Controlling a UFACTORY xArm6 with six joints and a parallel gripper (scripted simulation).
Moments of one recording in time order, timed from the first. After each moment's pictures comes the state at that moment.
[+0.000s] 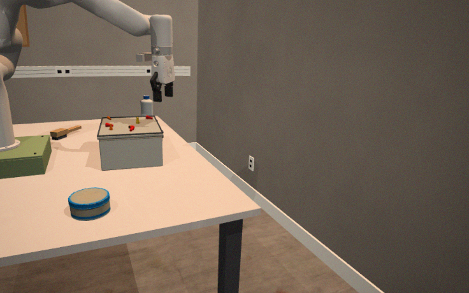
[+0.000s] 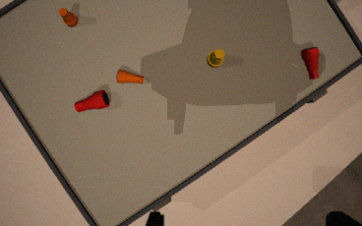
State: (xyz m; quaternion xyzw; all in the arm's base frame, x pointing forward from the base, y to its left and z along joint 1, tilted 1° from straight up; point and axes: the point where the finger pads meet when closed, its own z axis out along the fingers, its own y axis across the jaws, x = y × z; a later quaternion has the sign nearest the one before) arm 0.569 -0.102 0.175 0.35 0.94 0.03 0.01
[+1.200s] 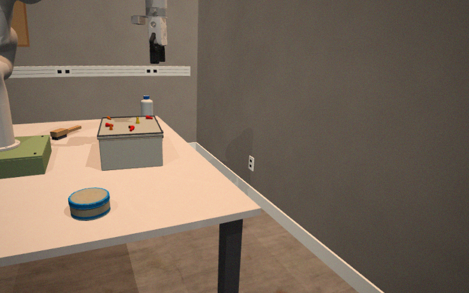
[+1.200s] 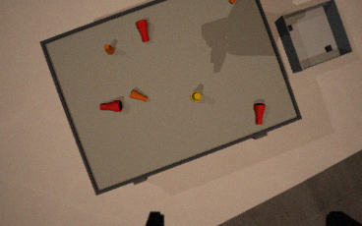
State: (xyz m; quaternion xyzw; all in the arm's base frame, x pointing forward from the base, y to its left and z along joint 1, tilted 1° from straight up) arm 0.560 -0.058 0.305 0.24 0.97 0.02 0.02
